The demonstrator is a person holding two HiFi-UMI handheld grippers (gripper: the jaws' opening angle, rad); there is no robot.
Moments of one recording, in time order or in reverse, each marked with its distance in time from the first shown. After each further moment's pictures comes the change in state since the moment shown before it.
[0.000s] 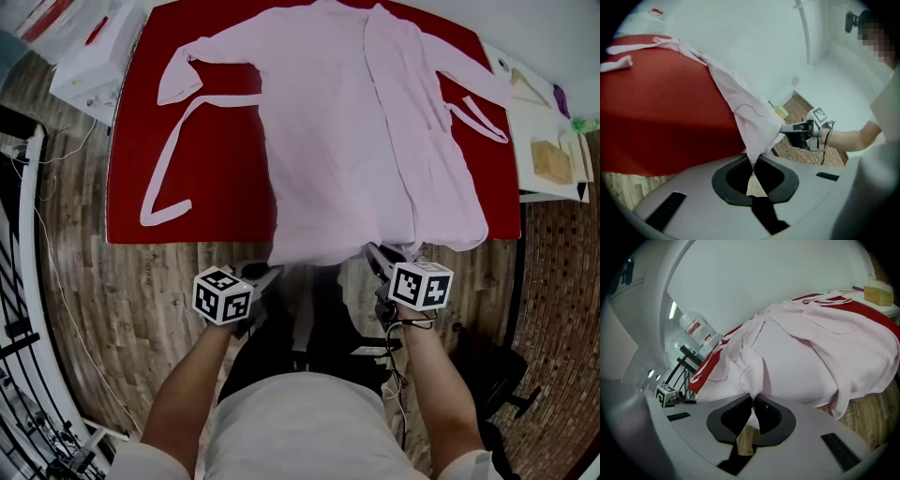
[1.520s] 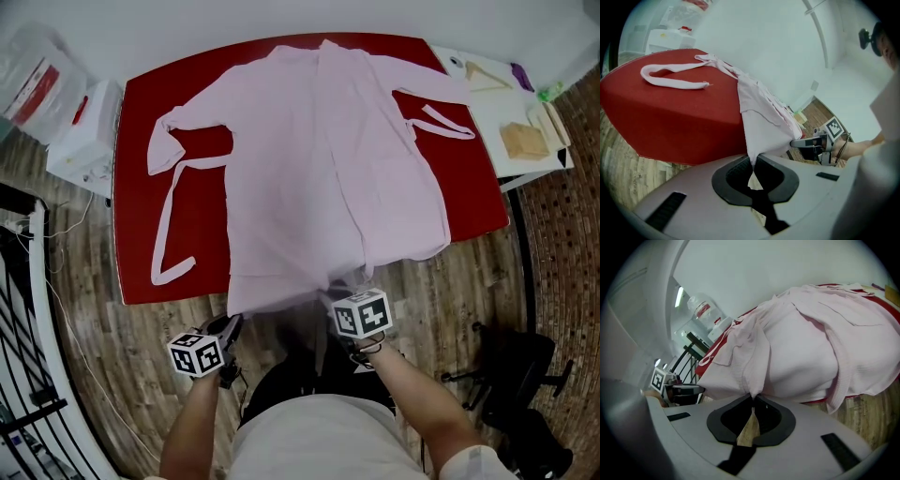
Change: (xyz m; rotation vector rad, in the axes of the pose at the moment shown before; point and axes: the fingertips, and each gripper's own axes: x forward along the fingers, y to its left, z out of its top) left arm -0.096 0.063 -0.019 -0.121 -0.048 0.230; right arm 0.051 0.080 -0.062 -0.084 0.137 0.057
